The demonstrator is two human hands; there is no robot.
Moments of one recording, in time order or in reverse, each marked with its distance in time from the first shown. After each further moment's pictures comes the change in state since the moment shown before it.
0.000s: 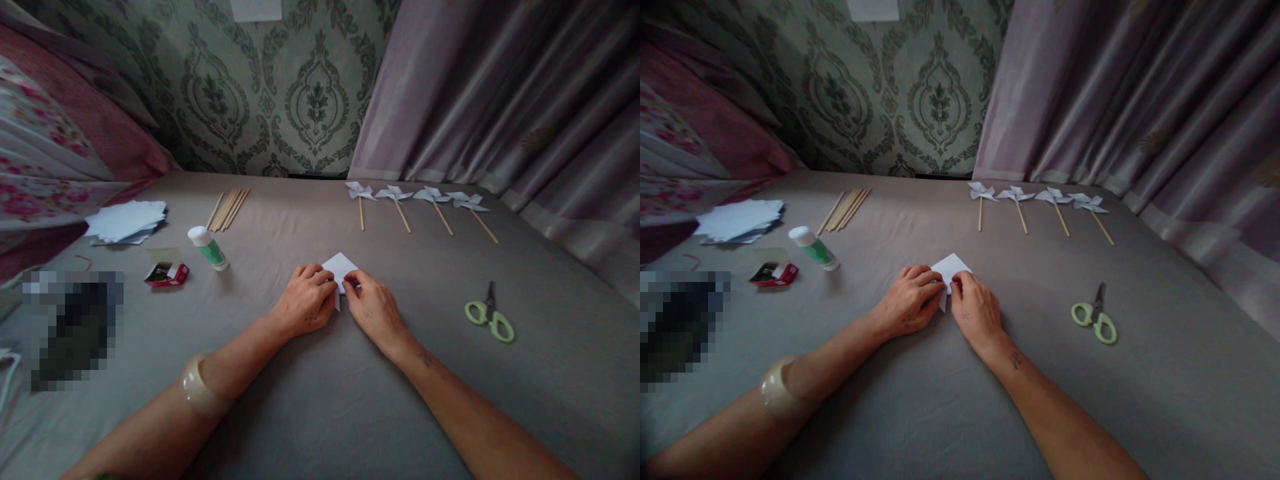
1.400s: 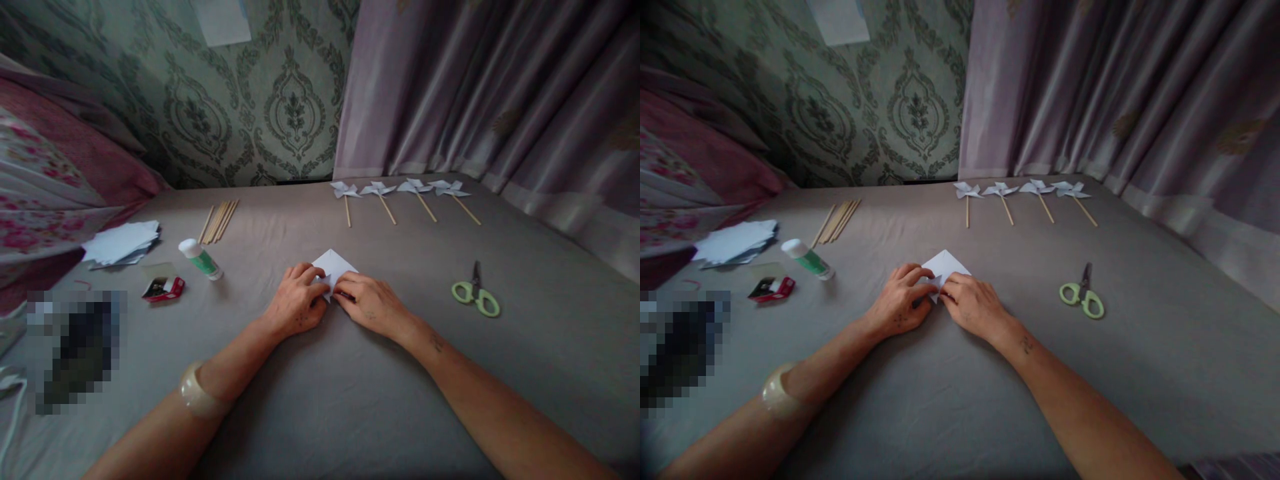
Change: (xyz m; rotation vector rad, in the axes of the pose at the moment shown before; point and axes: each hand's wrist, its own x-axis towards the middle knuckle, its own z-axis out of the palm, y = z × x) left_hand -0.004 -0.002 0.002 0.019 0.077 0.056; right_hand -0.006 0.005 -0.034 -0.102 -0.288 -0.322
